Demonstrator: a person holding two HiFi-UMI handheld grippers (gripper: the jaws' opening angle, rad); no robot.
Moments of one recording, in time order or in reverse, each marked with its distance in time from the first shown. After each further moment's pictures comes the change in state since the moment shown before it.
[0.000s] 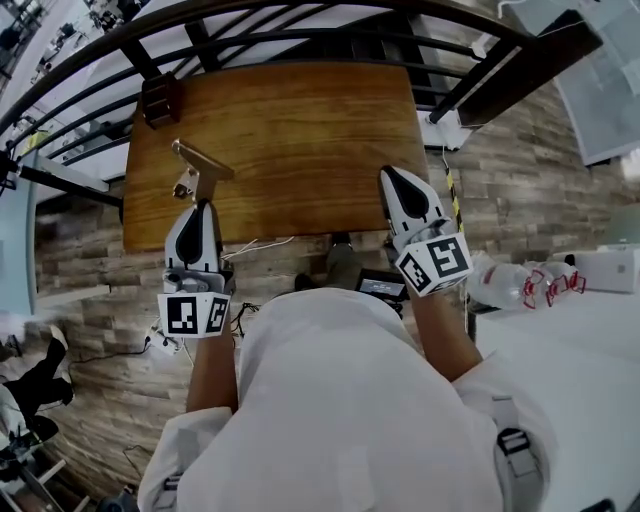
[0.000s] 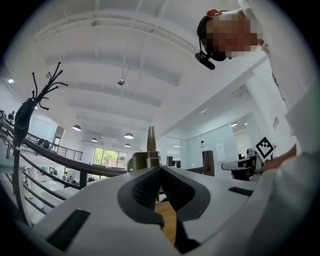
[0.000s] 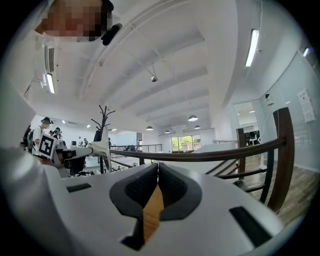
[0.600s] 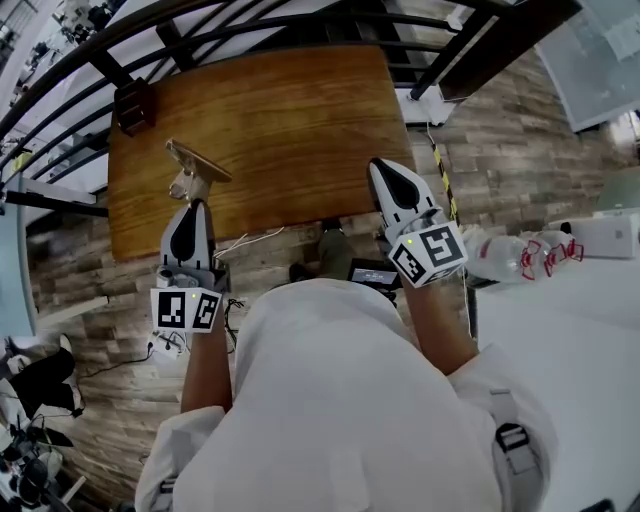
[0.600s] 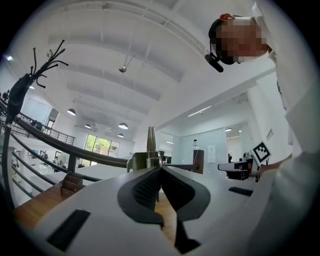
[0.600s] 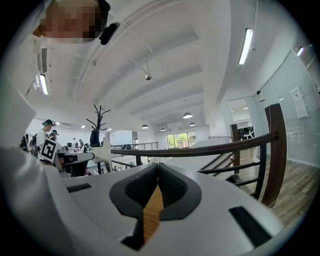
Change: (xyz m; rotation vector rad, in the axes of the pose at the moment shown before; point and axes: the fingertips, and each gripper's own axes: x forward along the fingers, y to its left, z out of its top) left arm 0.011 -0.023 -0.031 -0.111 0.080 -0.095; right arm -0.027 -0.016 -0.013 0.046 0.026 -0.050
